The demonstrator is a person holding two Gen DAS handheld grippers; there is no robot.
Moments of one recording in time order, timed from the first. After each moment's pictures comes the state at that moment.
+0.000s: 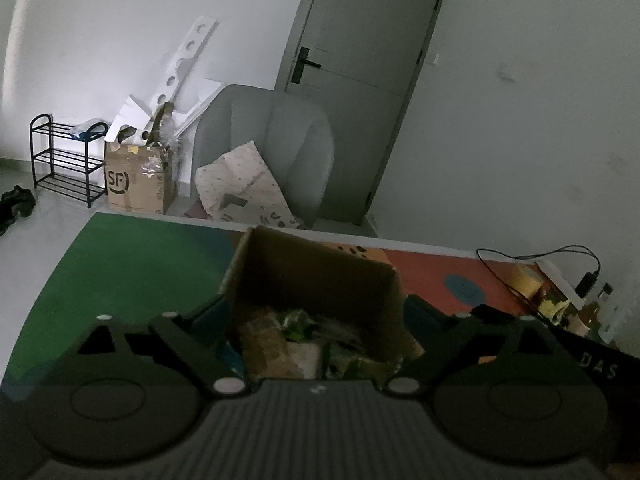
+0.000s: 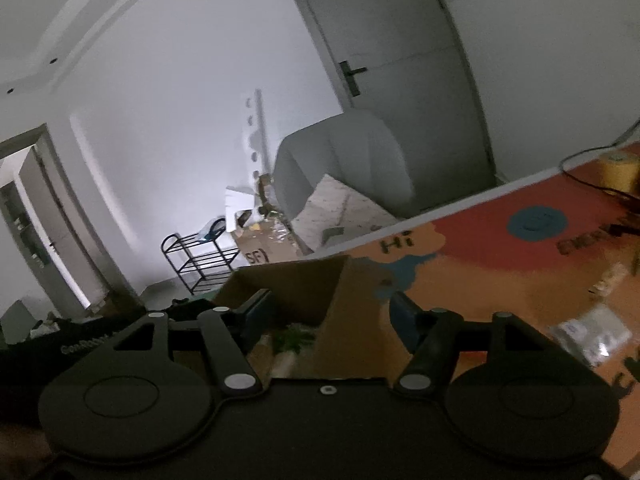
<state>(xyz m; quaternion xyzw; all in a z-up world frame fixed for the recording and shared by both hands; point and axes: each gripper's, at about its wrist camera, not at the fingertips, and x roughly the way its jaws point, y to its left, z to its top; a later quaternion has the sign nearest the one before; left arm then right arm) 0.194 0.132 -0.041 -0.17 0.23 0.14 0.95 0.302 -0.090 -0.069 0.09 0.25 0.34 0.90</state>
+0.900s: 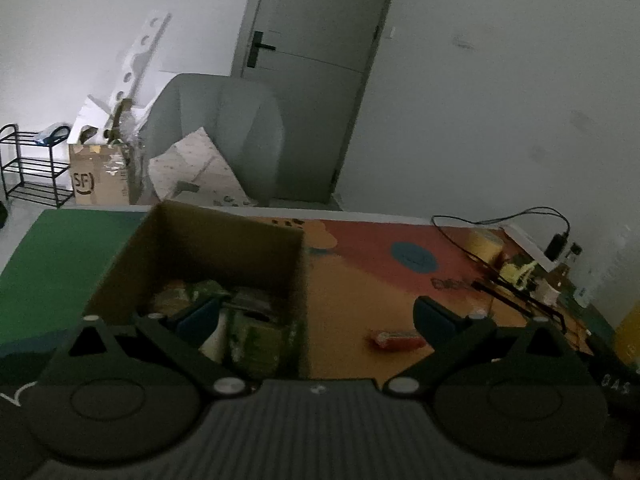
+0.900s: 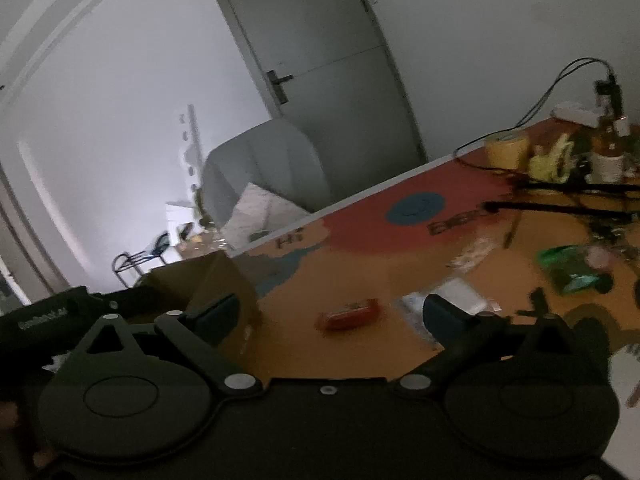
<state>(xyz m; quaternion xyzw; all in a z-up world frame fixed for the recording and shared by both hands) 0.216 0.061 -0.045 -0.14 0.25 0.09 0.95 0.306 -0.189 -0.088 0.11 0.27 0.25 0.92</state>
